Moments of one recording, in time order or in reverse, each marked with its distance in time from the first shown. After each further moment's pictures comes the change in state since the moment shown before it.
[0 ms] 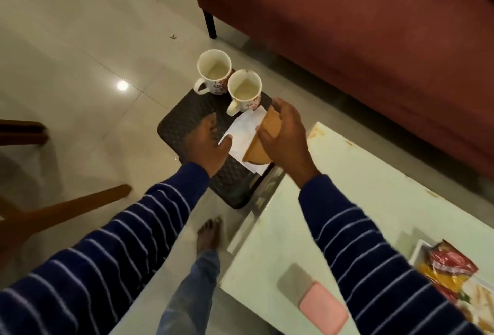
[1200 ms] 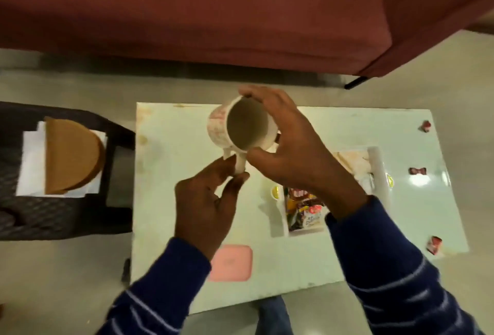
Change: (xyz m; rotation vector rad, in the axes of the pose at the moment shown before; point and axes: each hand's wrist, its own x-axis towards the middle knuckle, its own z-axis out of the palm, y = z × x) left_hand -0.239 0.133 0.166 -0.187 -0.445 0.700; right_hand -0.204 0.083 -0.266 -0.076 0.227 0.127
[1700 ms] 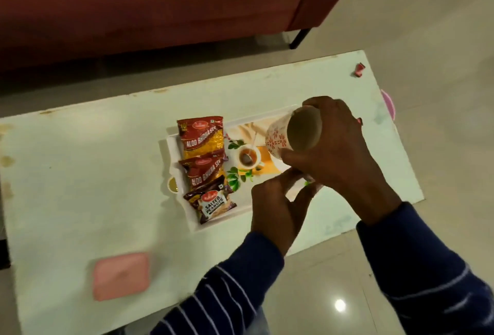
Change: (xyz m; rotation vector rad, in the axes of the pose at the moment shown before) left_hand -0.095 0.106 0.322 -0.348 -0.407 -0.216; right_hand -0.152 0.240 -0.177 -0.260 0.284 0.413
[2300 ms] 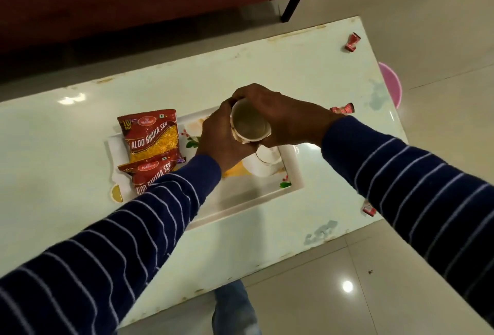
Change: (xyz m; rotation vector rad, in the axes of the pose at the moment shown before) left_hand 0.159 -0.086 0.028 0.523 -0.020 0.033; right_hand 0.129 0.128 0.056 -0.033 -0.518 -0.543
